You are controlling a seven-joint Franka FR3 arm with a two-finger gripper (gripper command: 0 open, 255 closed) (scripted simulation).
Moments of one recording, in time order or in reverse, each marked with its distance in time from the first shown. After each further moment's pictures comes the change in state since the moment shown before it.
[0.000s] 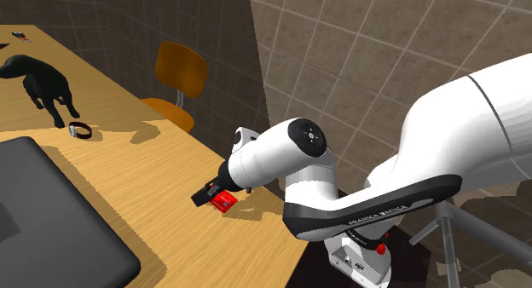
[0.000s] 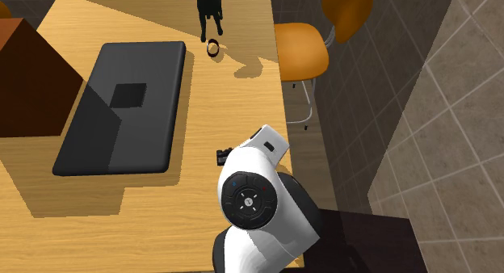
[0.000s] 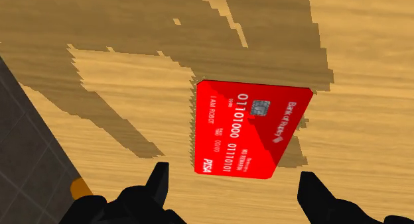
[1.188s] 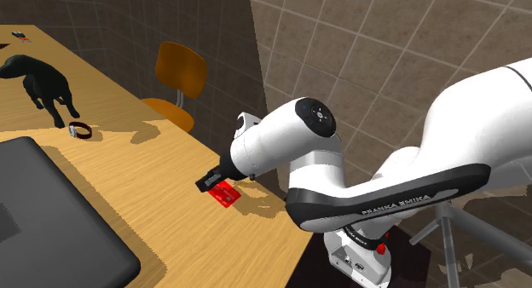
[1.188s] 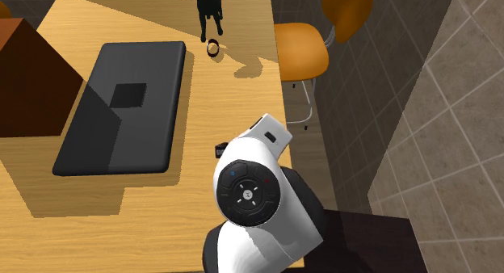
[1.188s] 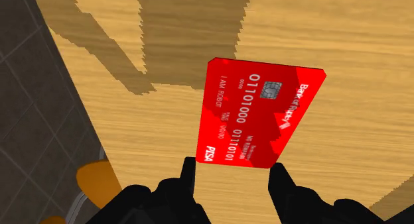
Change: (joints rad) arm 0.149 -0.072 -0.166 0.024 0.035 -0.129 -0.064
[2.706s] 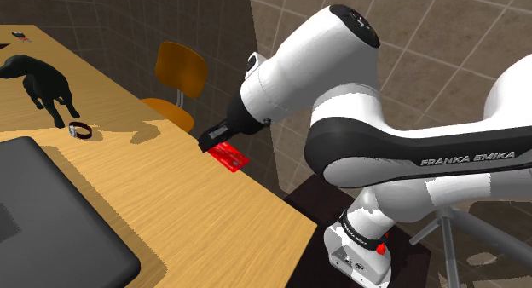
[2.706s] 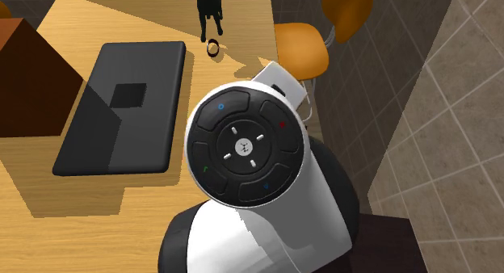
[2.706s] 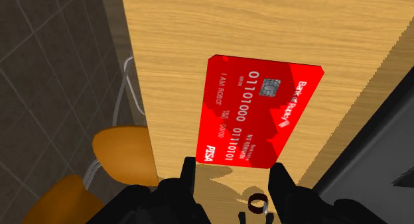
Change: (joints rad) arm 0.150 -0.194 -0.263 0.161 0.017 -0.379 -0.127
